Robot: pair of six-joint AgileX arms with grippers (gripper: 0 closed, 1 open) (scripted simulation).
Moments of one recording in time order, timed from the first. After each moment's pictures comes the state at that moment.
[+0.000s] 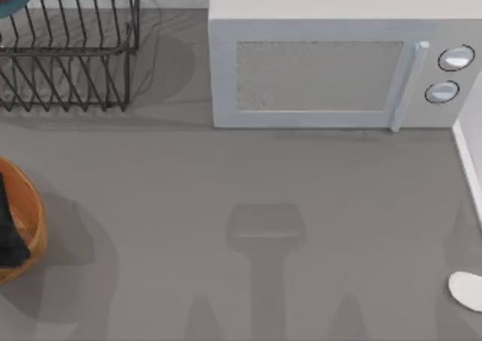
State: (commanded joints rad) left arm 0.00 0.00 0.00 0.00 0.00 0.00; right arm -0.01 0.07 0.05 -0.06 0.00 -0.07
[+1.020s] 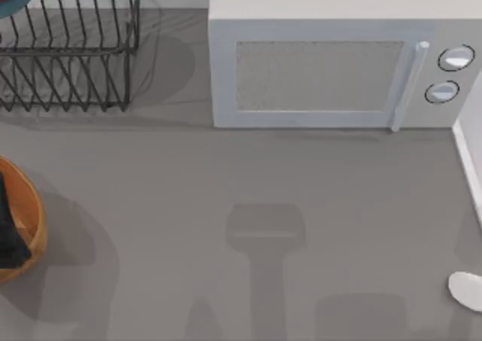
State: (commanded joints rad) left arm 0.00 0.00 0.00 0.00 0.00 0.00; right arm -0.13 1.22 0.76 -1.04 0.00 -1.24
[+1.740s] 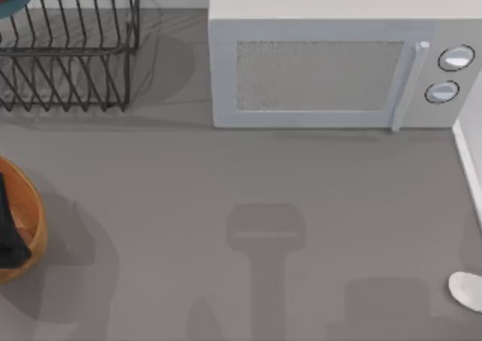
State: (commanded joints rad) left arm 0.00 0.00 0.00 0.00 0.00 0.00; right arm -0.13 1.33 0.73 -0.97 0.01 -1.29
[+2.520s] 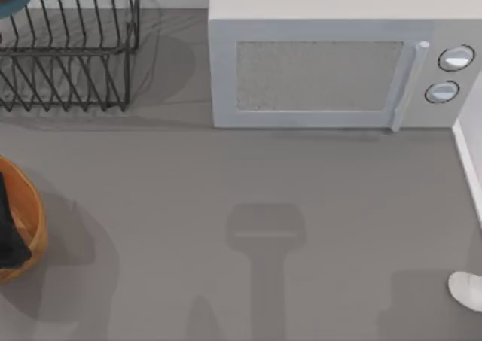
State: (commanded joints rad) left arm 0.00 0.00 0.00 0.00 0.00 0.00; right arm -0.13 1.50 0.52 -0.59 0.01 -1.29
